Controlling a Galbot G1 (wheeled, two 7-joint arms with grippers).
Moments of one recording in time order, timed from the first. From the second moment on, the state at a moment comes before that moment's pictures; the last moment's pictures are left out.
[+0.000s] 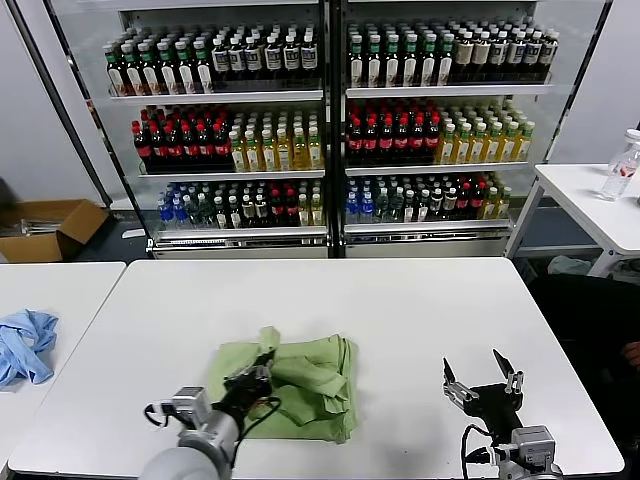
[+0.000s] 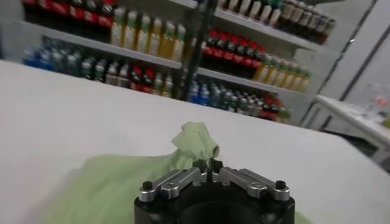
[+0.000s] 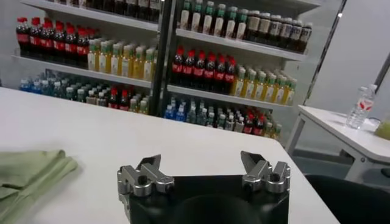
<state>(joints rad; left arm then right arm) 1.39 -1.29 -0.28 -2.20 -0.65 0.58 -0.30 -1.68 1.14 0.56 2.33 0.22 -0.42 0.22</state>
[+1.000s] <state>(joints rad) 1.38 -1.36 -0.28 -2.11 -0.47 0.50 -0.20 -1.66 1.15 0.55 2.33 0.22 -0.42 0.22</state>
